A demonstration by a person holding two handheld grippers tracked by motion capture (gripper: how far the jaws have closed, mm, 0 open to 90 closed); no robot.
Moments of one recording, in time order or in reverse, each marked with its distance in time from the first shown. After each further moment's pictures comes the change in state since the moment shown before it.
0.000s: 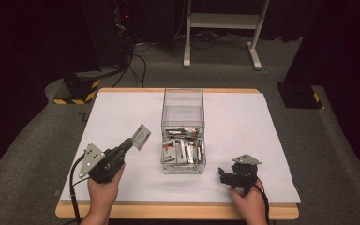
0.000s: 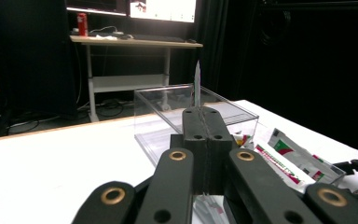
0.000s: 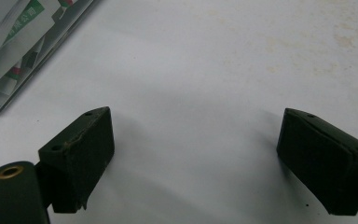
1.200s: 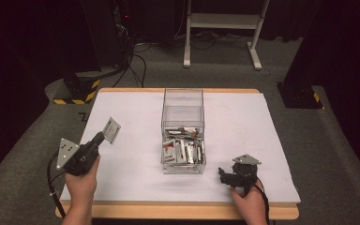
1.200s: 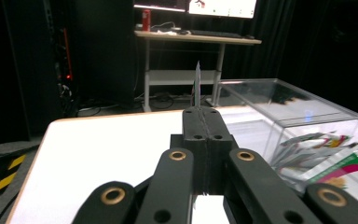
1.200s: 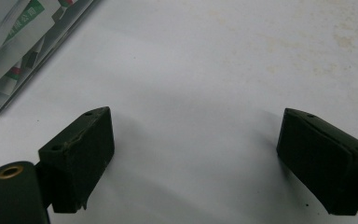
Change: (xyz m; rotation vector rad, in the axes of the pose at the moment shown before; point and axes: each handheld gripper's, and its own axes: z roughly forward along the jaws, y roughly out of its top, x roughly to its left) left arm 0.074 0.015 -0.010 -0.047 0.212 0.038; right arm 0.000 0.000 0.000 -0.002 -0.002 0.000
